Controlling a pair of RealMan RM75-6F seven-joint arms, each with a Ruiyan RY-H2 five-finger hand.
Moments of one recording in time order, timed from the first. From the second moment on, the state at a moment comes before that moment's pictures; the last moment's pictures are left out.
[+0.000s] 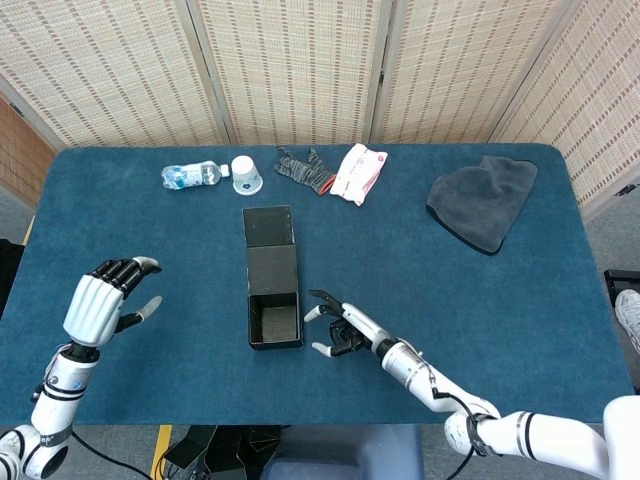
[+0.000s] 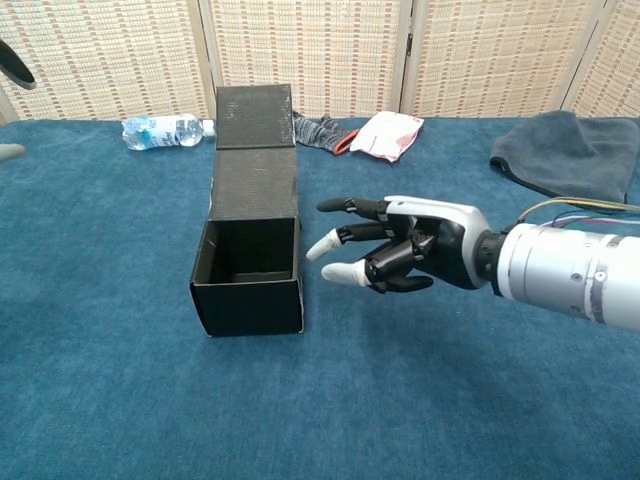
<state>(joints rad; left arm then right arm) -0.45 -1.47 -0.06 -1.10 1.64 1.65 -0.19 0.66 -1.57 0.24 -1.59 -1.26 0.63 0.65</state>
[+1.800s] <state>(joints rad) -0.68 -1.59 0.02 -1.15 1.57 0.93 -0.83 0.50 -1.18 0.17 -1.78 -1.43 0.97 0.85</state>
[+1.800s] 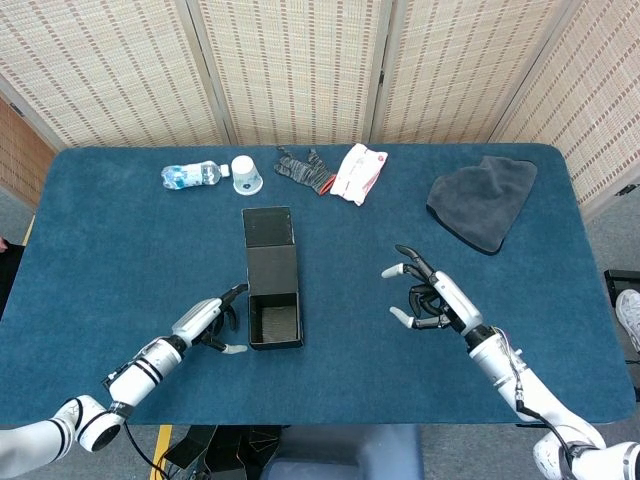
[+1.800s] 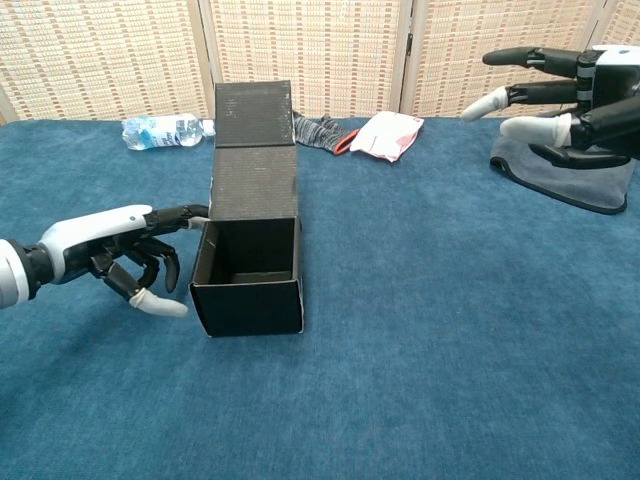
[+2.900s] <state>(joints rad) -0.71 -1.68 0.04 -1.04 1.59 0.96 -1.09 0.51 -1.22 0.16 -1.73 -1.40 0.97 0.89</state>
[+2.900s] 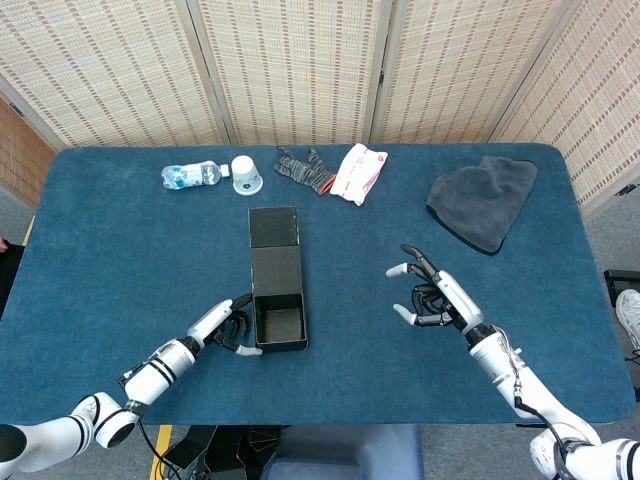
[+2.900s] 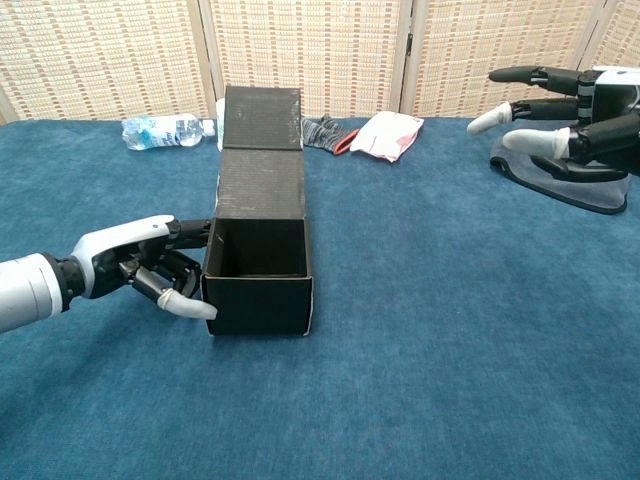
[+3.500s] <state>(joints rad) -0.72 -1.57 0.07 -1.18 1.69 1.10 -1.10 0.63 -1.29 0.23 -1.64 -1.42 0.80 1.26</state>
